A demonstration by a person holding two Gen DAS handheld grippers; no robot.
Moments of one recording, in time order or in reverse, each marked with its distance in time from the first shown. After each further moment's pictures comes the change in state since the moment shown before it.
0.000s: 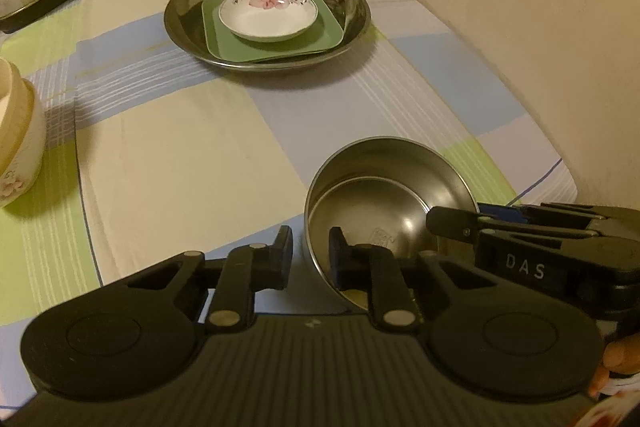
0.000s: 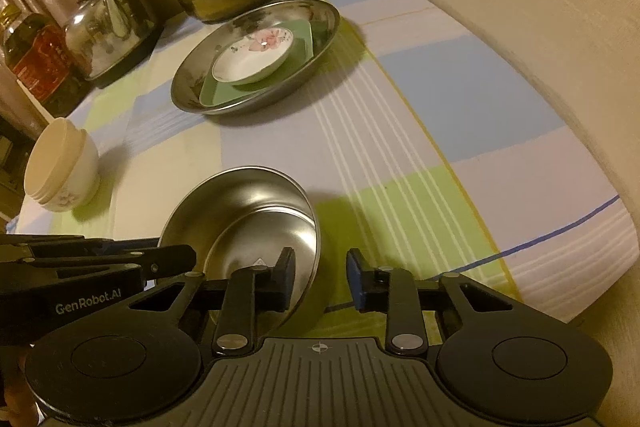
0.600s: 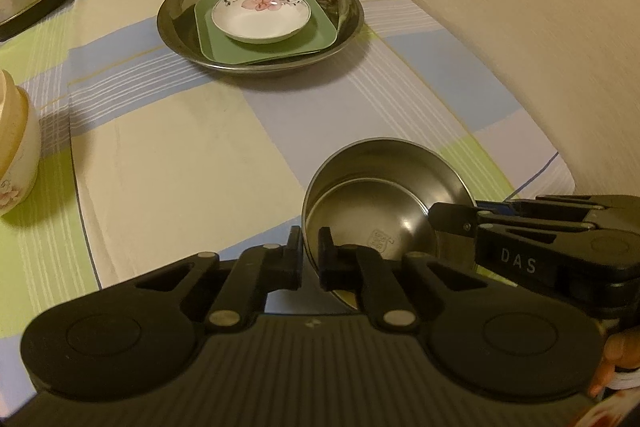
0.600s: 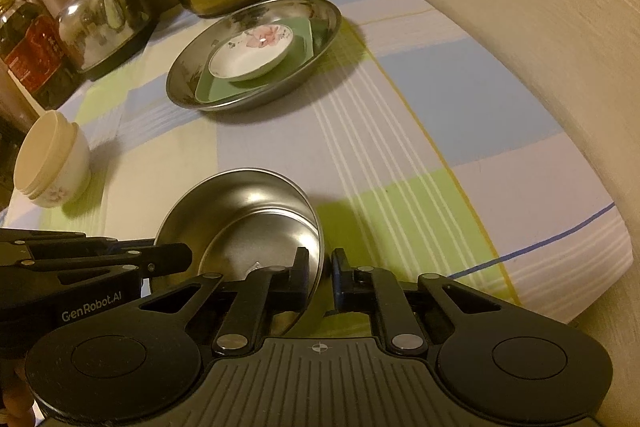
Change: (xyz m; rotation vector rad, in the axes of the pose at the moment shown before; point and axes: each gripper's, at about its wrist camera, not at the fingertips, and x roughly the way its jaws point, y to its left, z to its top) left arm -0.002 0.001 -0.001 0.022 -0.009 -0.011; right arm 0.004 0.010 0.003 -0.027 0.015 -0.041
